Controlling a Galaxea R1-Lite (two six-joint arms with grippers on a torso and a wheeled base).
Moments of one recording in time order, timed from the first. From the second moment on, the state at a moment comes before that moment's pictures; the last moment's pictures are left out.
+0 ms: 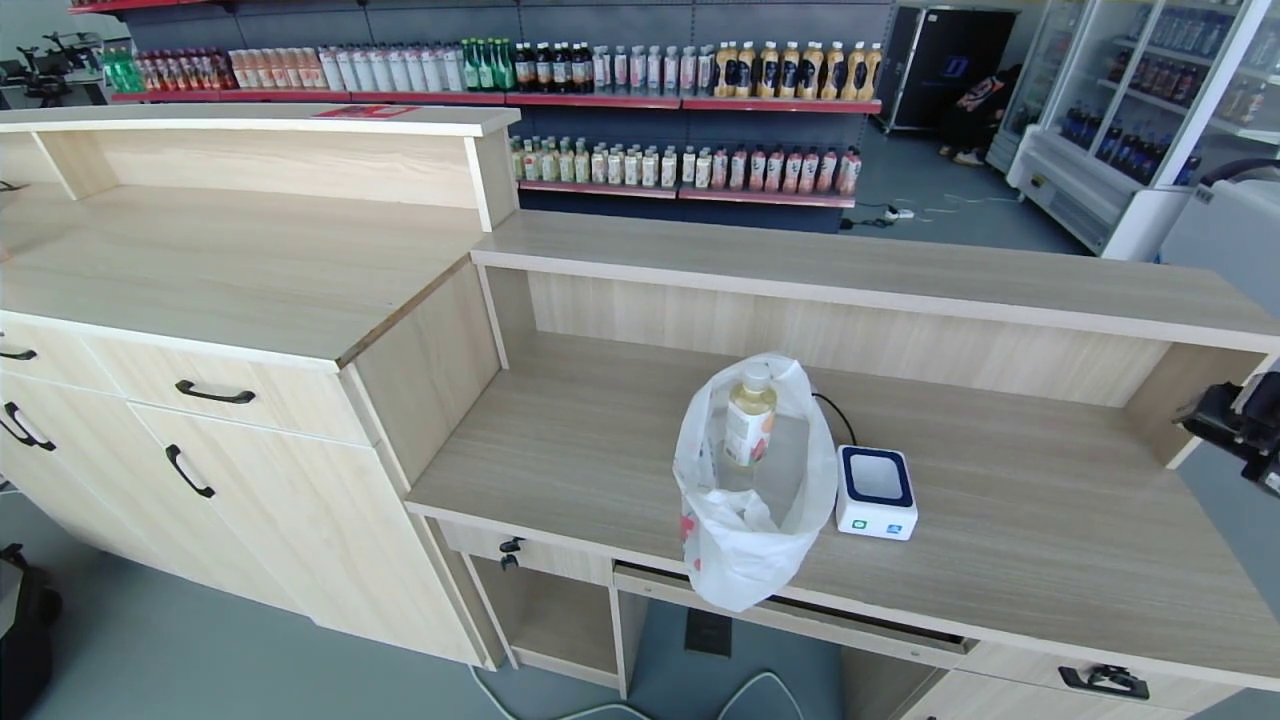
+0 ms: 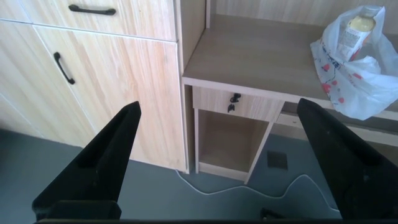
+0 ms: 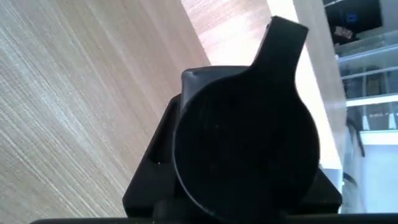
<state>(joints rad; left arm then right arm) 0.00 0.00 0.00 0.00 -0.02 0.00 -0.68 1.88 -0.91 -0.65 0.74 -1.39</state>
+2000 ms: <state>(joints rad) 0.00 0.00 0.00 0.00 -0.02 0.00 0.48 1.10 -0.39 -0.82 0.93 -2.53</state>
